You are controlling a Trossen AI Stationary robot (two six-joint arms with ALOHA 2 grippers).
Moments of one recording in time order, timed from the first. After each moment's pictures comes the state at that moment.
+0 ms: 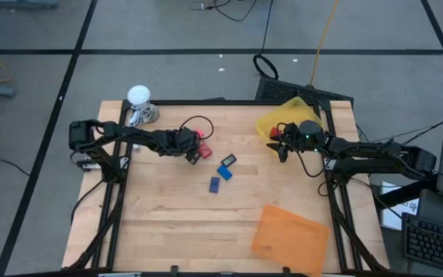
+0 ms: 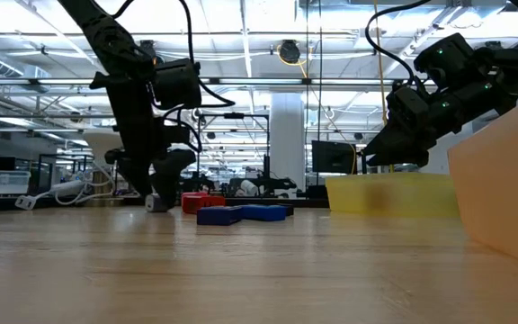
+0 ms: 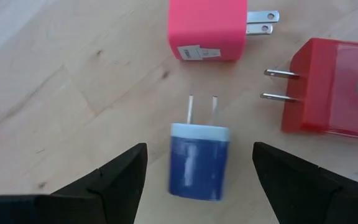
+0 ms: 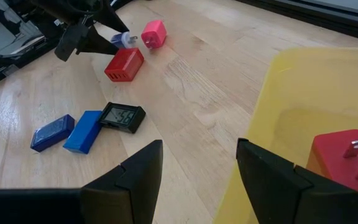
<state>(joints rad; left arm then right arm) 0.25 1.62 0.79 -0.39 -0.37 -0.58 -0.54 1.00 0.24 0.31 -0.21 0.29</state>
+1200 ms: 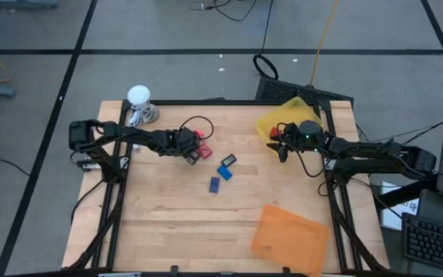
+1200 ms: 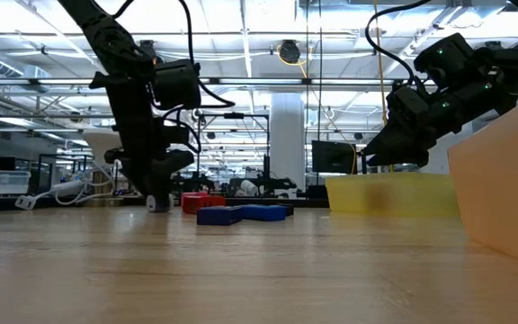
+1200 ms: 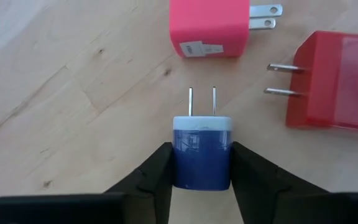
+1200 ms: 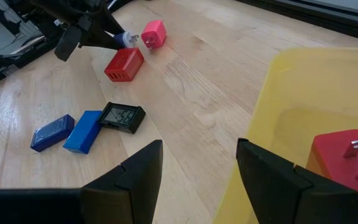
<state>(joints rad) 0.25 1.62 0.79 -0.40 -0.37 -0.56 -0.54 1.00 0.24 0.31 -0.21 0.29</state>
